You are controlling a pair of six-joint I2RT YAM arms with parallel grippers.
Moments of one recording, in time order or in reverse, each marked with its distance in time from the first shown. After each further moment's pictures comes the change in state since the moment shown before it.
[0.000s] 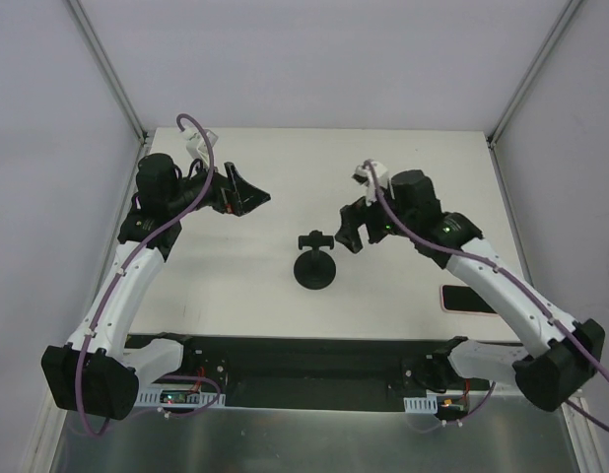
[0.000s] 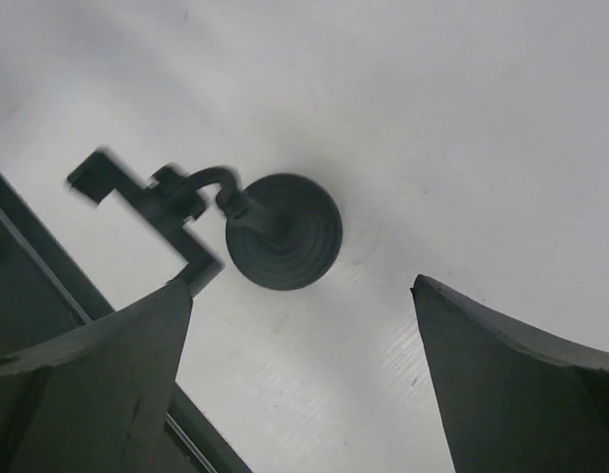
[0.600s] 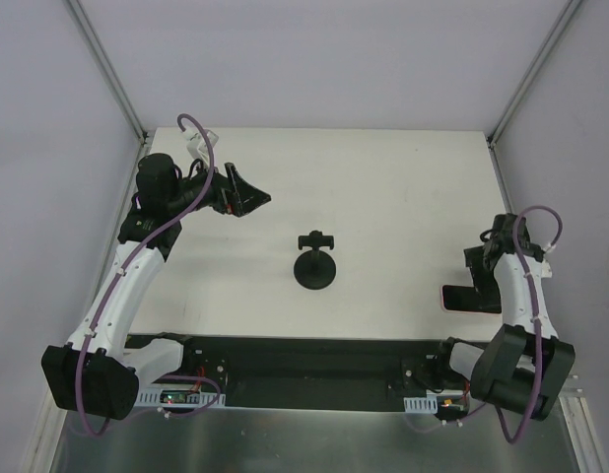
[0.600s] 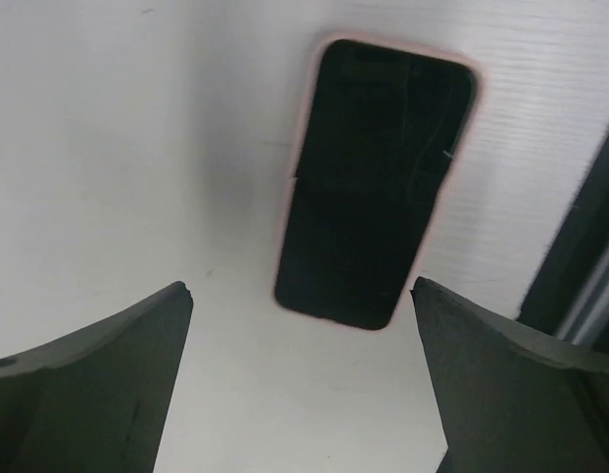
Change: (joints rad) left arm 0.000 0.000 0.000 0.000 0.018 -0.004; right arm -0.932 -0.117 -0.348 -0.300 0.514 1.128
